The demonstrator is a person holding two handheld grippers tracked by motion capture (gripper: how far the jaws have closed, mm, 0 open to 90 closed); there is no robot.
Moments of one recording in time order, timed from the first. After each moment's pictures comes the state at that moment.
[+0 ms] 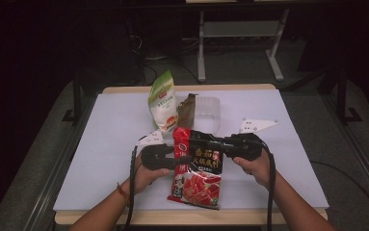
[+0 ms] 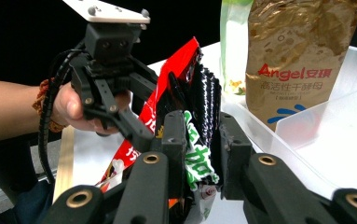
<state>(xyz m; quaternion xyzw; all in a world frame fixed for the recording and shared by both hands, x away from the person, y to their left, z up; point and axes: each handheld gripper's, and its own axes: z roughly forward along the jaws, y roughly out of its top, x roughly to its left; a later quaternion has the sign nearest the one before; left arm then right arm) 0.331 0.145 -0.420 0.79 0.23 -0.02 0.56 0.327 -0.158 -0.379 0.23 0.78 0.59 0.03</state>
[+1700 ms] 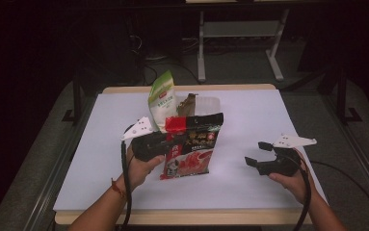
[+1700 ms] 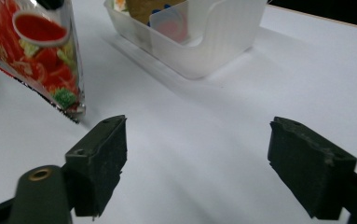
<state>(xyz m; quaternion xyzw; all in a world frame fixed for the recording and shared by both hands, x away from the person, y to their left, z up) 0.316 0.155 -0.349 0.74 0.23 0.09 0.63 0.294 -0.250 -0.411 0.37 0.79 0.47 0.15</state>
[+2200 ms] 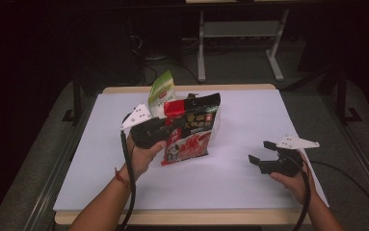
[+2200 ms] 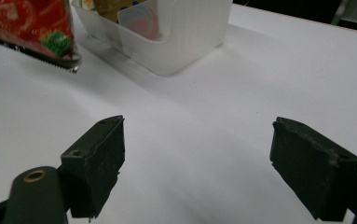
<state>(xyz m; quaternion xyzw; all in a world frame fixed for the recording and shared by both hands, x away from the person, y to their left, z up) 0.333 0.150 -0.324 0.71 0.24 0.15 0.64 0.296 -0.259 -0.421 0.39 0.77 0.47 0.18</state>
